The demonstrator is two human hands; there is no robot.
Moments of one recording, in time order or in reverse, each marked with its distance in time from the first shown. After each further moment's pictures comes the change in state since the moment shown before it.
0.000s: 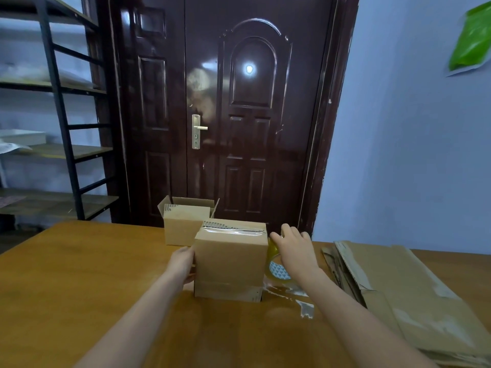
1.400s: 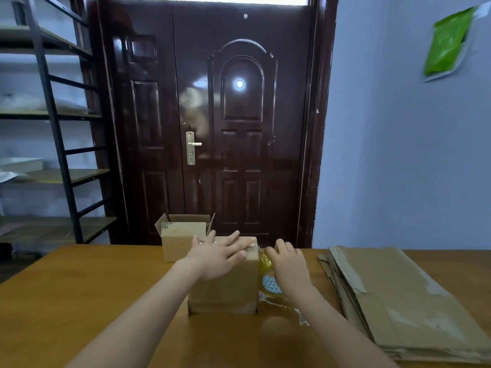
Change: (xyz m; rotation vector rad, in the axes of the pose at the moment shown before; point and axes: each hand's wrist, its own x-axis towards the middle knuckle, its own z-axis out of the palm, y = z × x) left_hand -0.032 0.069 0.032 1.494 -0.356 0.669; right_hand -0.017 -0.011 0.004 0.134 0.115 0.094
